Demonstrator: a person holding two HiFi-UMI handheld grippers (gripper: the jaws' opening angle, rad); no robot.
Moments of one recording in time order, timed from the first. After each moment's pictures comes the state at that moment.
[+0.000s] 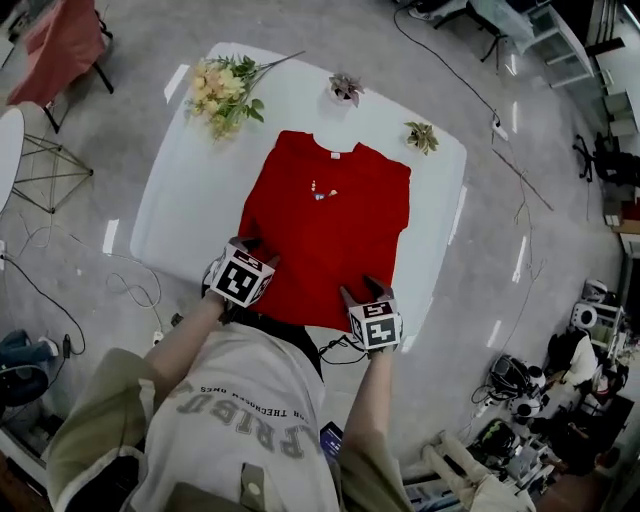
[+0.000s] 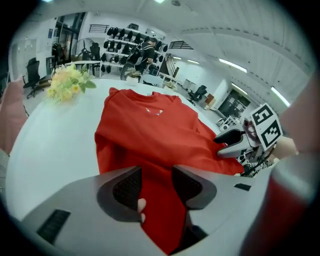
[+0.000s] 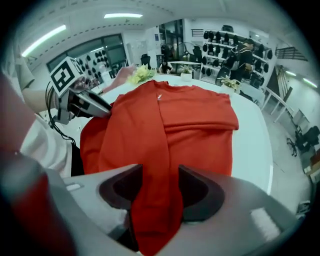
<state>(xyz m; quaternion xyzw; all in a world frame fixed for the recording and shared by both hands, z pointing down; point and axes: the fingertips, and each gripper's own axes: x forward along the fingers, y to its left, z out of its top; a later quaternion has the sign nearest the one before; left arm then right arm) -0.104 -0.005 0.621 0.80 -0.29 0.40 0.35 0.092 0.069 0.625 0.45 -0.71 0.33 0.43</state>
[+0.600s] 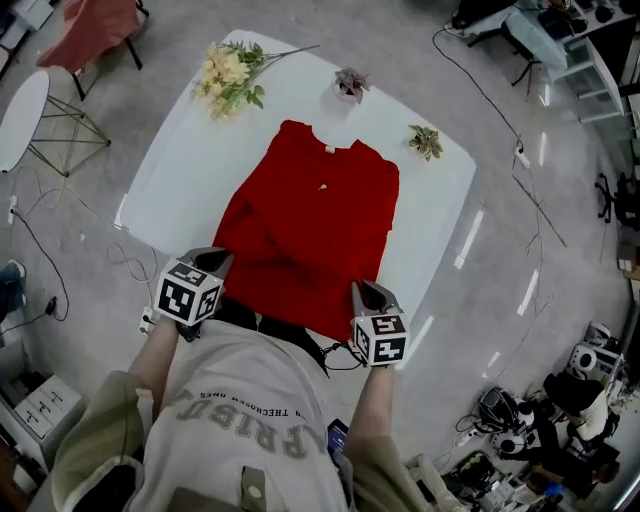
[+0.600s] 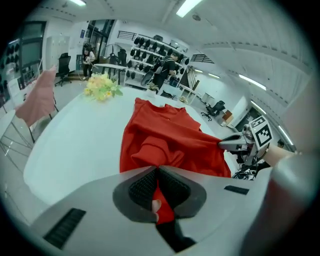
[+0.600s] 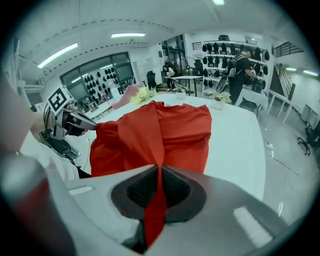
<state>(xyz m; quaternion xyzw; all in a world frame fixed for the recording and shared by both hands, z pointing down) -0.132 0.039 0.575 0.75 -0.40 0.34 0.40 0.139 0.052 0.582 0.44 -0.77 0.31 0.35</state>
